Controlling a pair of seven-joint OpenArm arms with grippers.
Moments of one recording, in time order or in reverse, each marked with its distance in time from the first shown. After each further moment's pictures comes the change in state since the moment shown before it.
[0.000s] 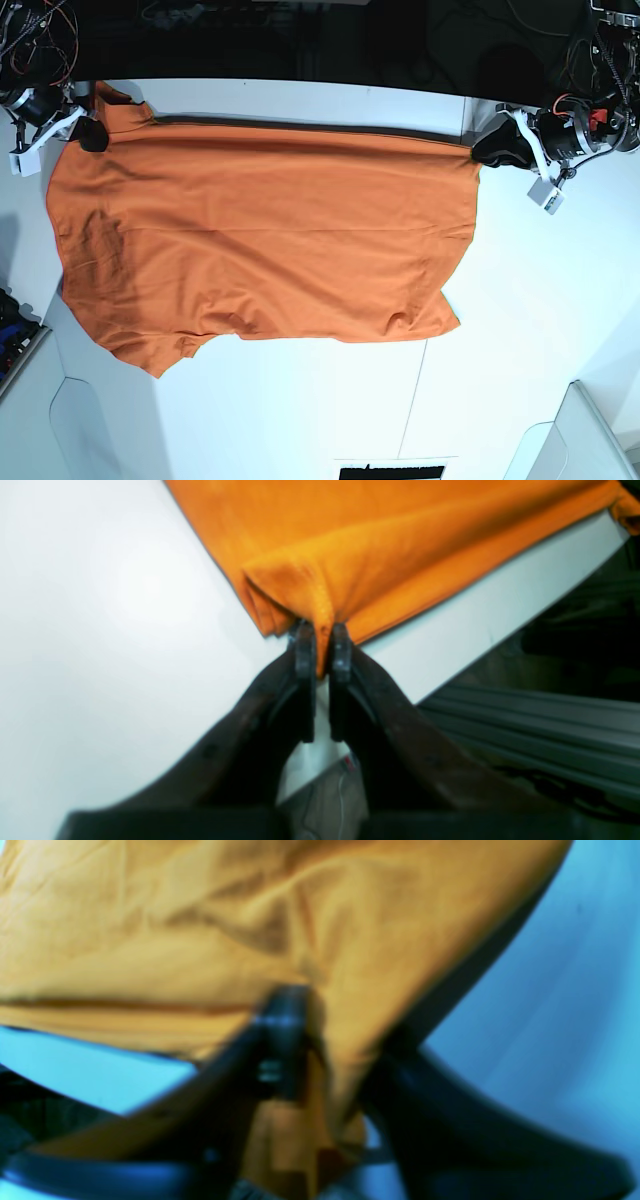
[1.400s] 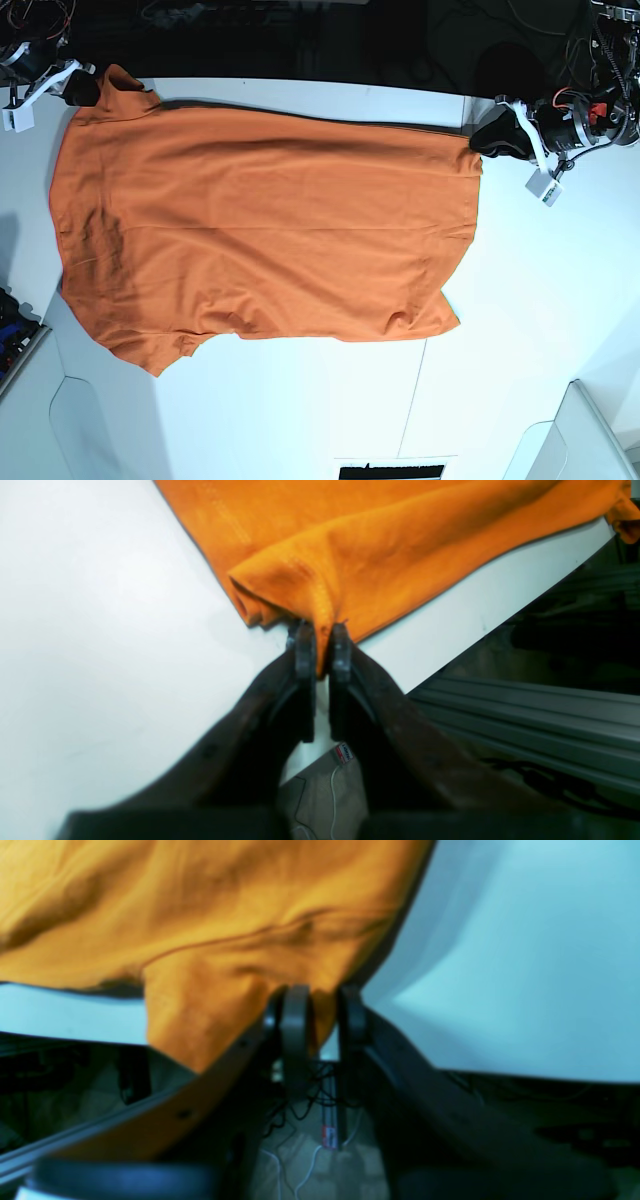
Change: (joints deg) left arm 0.7 0.0 0.0 0.0 -1.6 0.0 1.2; right arm -10.1 -1.0 3.7 6.3 -0.2 0.0 -0.2
